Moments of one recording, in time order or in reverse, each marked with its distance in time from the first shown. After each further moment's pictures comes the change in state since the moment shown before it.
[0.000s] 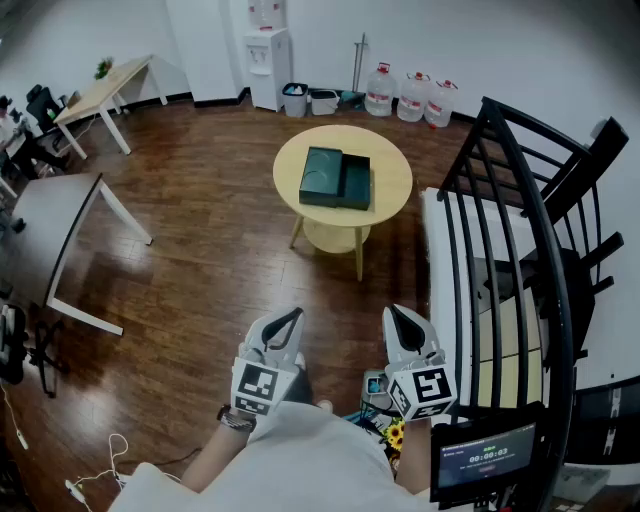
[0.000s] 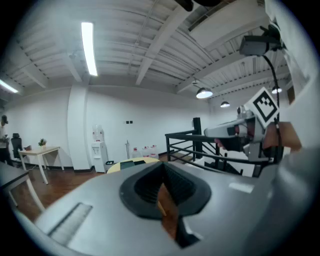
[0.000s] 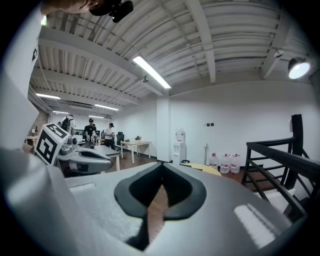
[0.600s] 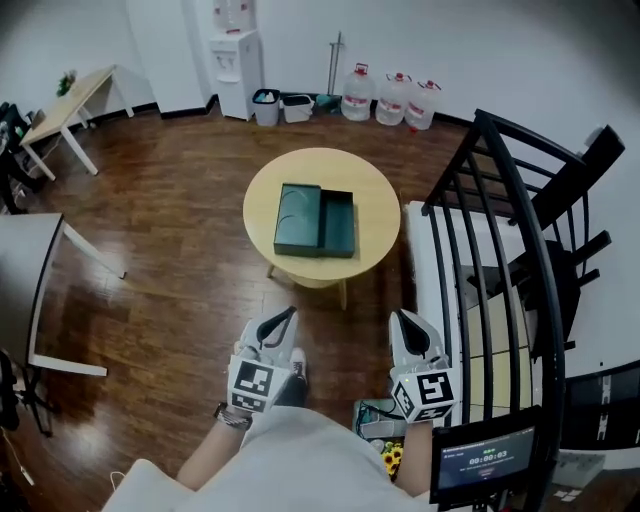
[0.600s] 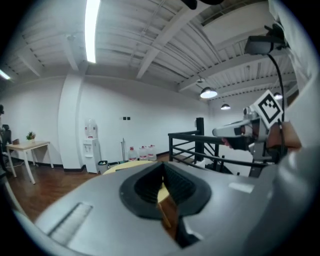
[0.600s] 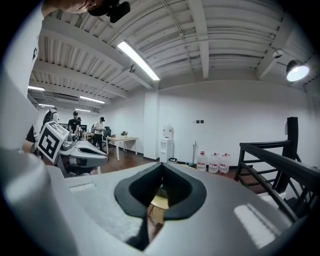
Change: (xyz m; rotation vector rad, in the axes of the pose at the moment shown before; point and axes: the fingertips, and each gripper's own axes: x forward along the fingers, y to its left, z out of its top) left arm 0.155 0.097 0.007 -0.033 0.009 -0.064; right arm 0.126 -0.105 0.000 -0.004 0.054 -0.122
